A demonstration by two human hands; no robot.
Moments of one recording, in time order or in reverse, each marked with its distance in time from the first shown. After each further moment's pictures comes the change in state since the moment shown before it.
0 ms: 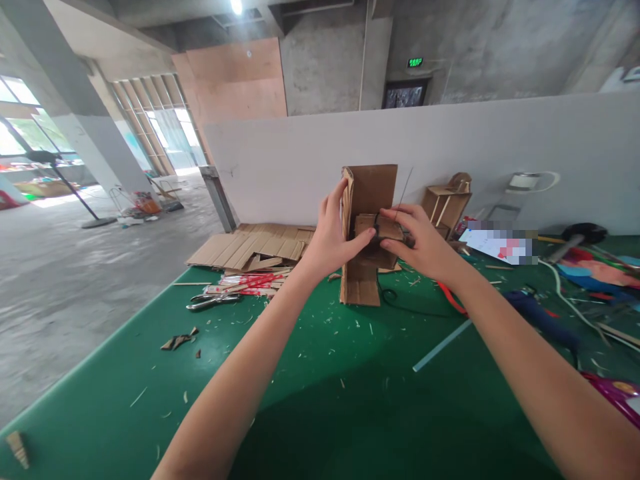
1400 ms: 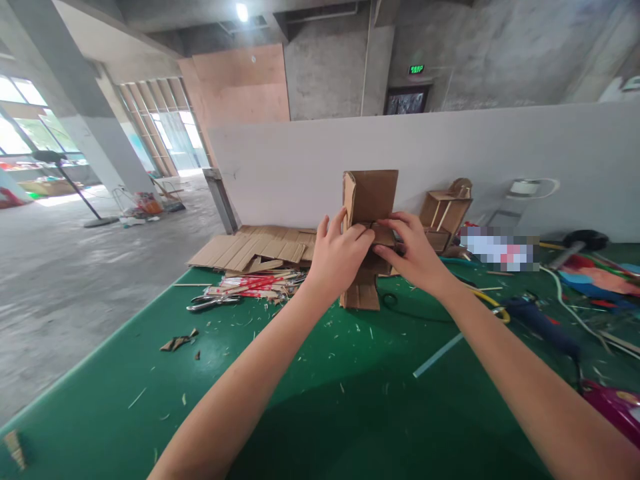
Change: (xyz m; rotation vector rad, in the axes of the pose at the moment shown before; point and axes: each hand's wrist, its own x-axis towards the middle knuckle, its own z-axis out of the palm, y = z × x) left_hand -0.018 0.016 0.009 0.937 -0.091 0.228; right_hand -0.002 0.002 0.021 0.062 0.078 0.006
